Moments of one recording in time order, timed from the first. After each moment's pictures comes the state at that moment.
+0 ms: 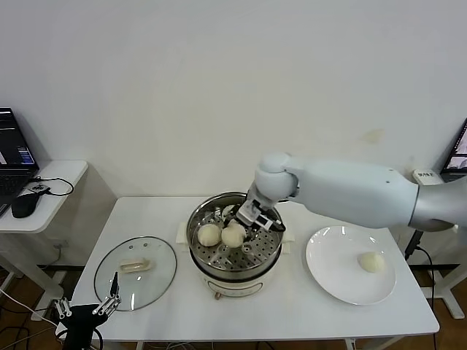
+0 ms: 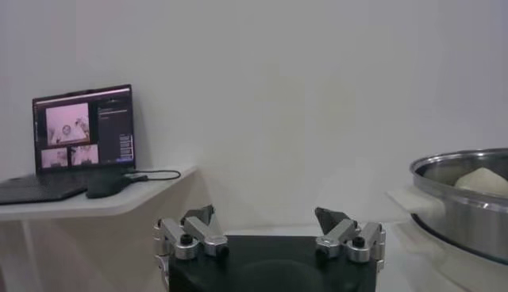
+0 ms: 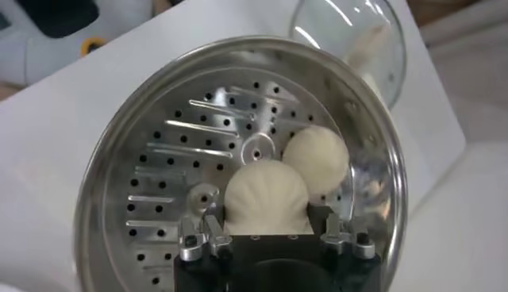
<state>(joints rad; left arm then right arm) 1.89 -1.33 -0.76 -2.20 -0.22 -0.12 -0.13 0.49 1.09 -1.27 1.50 0.00 0.09 -1.00</state>
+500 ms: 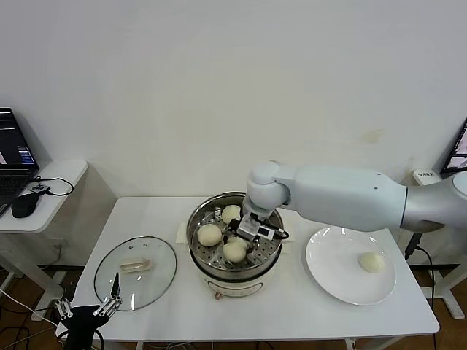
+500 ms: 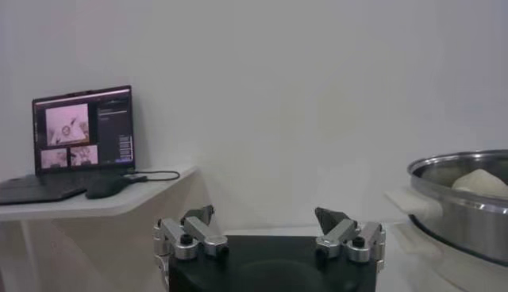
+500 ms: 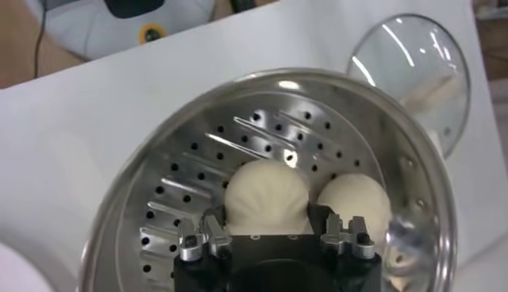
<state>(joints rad) 1.89 -1.33 -0.75 -2.19 -0.22 -0.13 -0.13 0.49 1.10 -1.30 1.52 -0.03 0.19 -1.05</state>
